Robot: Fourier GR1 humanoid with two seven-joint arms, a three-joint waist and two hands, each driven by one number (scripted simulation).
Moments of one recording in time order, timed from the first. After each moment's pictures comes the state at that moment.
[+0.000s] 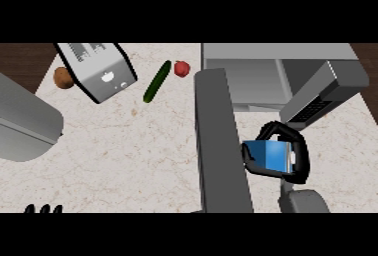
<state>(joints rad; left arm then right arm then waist) 0.78 0.15 -0.21 -2.02 0.31 -0.12 -0.61 -0.11 0.00 0.05 -1.35 -0.04 -0.15 -0.54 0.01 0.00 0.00</state>
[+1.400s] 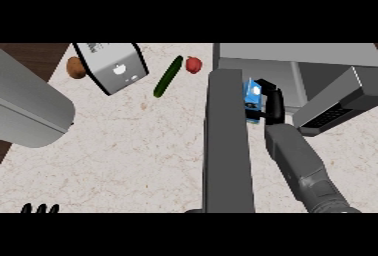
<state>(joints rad) 0.75 0.19 -0.16 -1.98 0.34 -0.19 -0.62 -0.82 -0.09 -0.16 -0.28 0.01 -0.46 -0.73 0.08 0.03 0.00</state>
